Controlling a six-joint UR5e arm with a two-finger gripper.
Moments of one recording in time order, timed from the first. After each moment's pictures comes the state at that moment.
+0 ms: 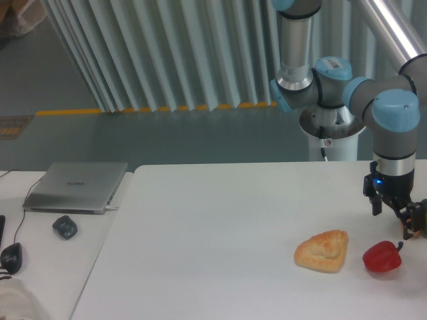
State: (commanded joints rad) arm 2.45 -1.89 -1.59 -1.06 1.63 1.30
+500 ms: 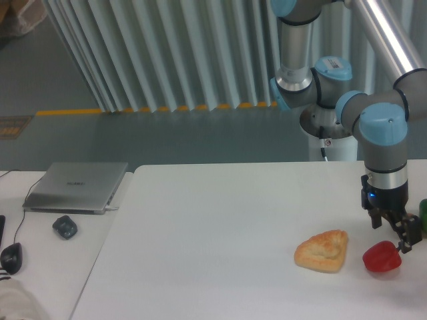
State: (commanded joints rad) arm 2.44 -1.90 -1.63 -0.98 1.65 1.38
